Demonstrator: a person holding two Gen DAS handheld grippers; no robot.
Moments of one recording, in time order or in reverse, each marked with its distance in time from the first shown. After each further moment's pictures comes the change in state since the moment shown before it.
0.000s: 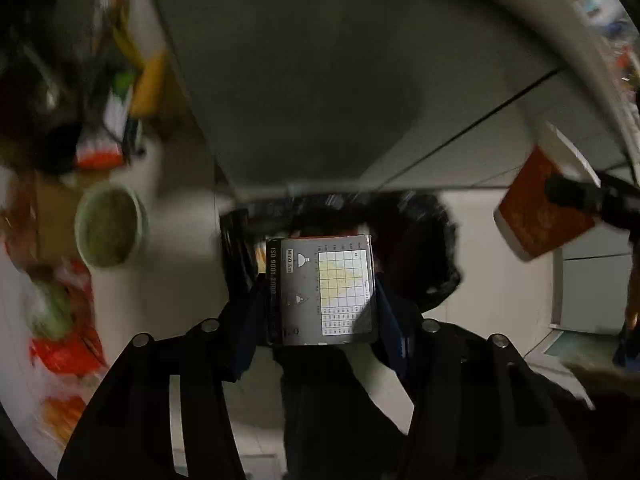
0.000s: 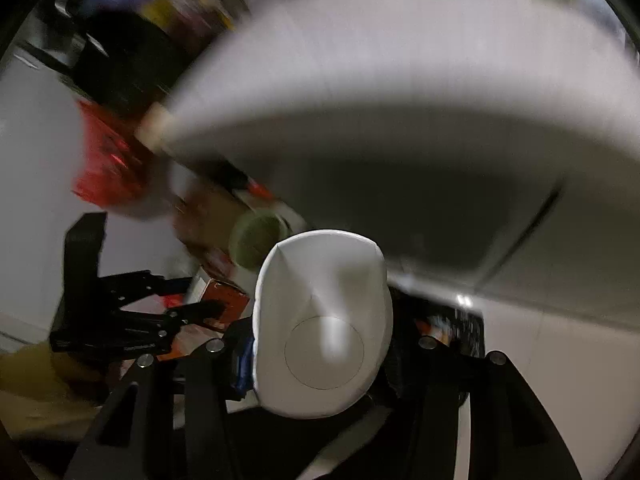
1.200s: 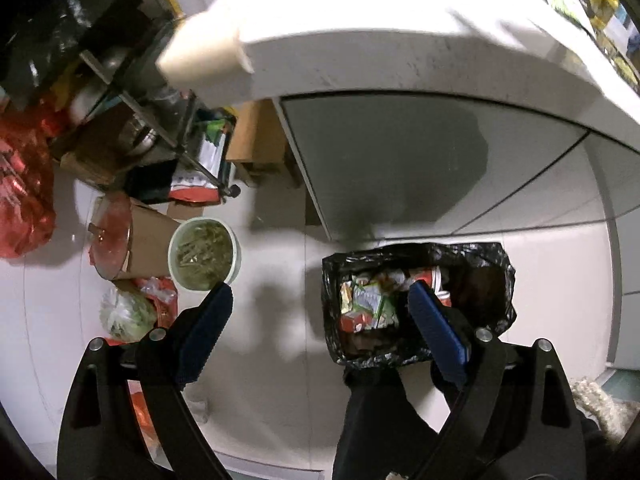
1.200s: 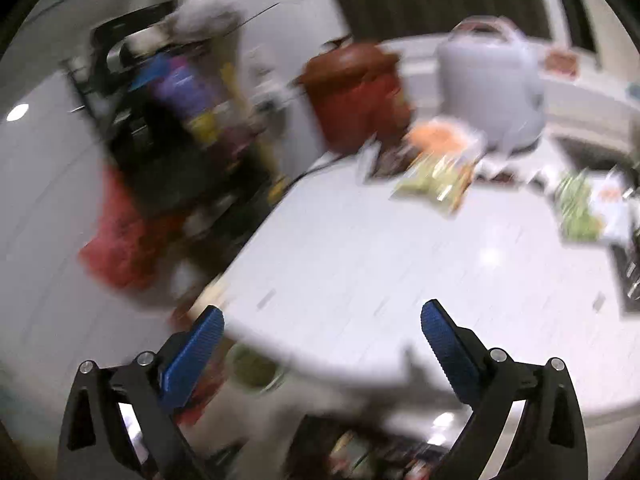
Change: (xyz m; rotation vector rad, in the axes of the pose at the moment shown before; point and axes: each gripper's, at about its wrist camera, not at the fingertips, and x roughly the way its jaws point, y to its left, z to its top) left arm -0.124 0.007 0.016 -0.041 -0.174 0.310; right arm -0.151 0.096 0.160 -0.068 -0.558 -0.063
